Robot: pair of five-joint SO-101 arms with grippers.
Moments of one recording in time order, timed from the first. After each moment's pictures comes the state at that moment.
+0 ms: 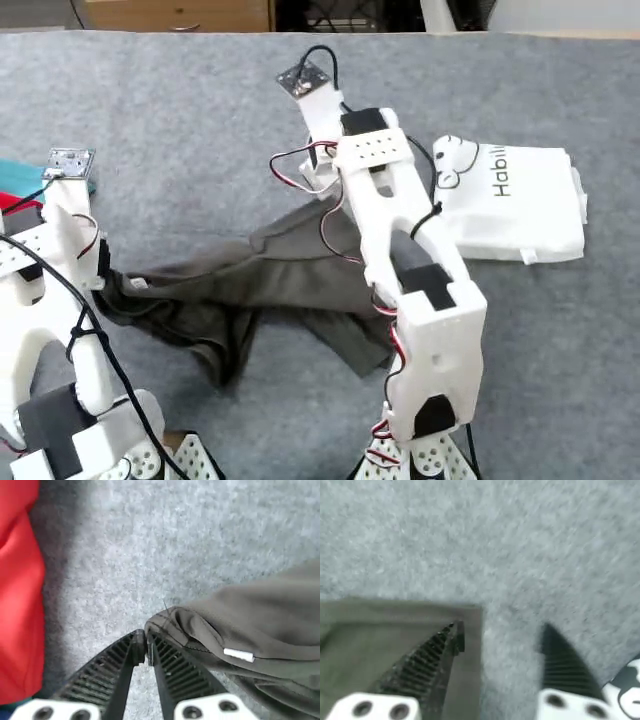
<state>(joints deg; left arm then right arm) -29.7 -16.6 34.6 69.1 -24.1 -15.2 27.6 -15.9 71.4 19.9</state>
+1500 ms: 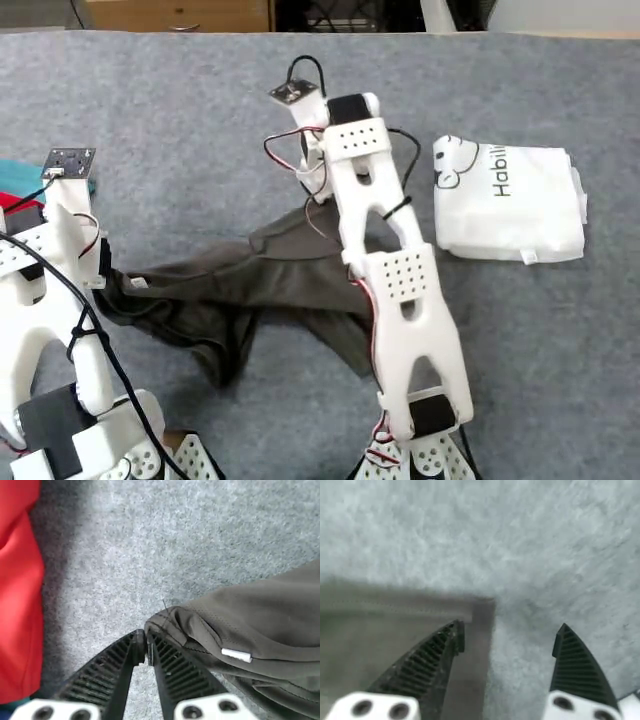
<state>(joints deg) -29.4 -16.6 34.6 69.1 -23.5 -15.5 61.0 -64.5 100.7 21.0</state>
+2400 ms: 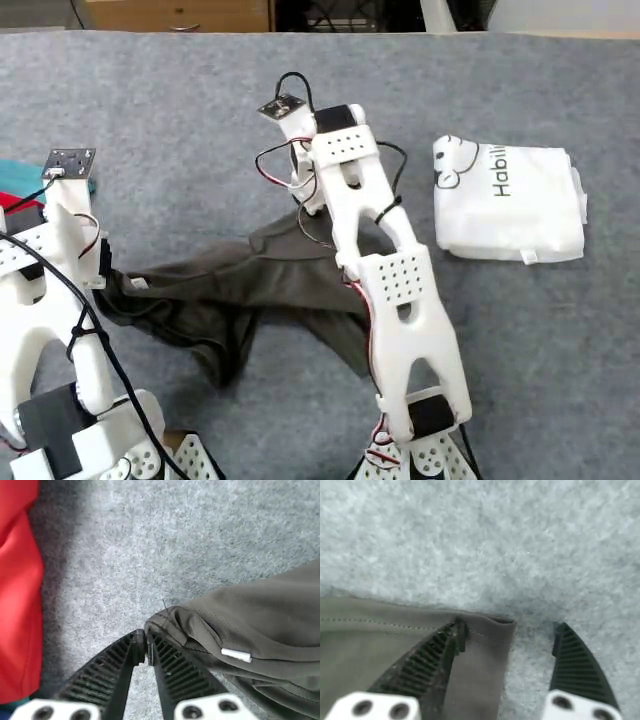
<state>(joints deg) -29.4 -16.4 34.6 69.1 -23.5 -17.3 62.5 -57.7 94.3 21.0</state>
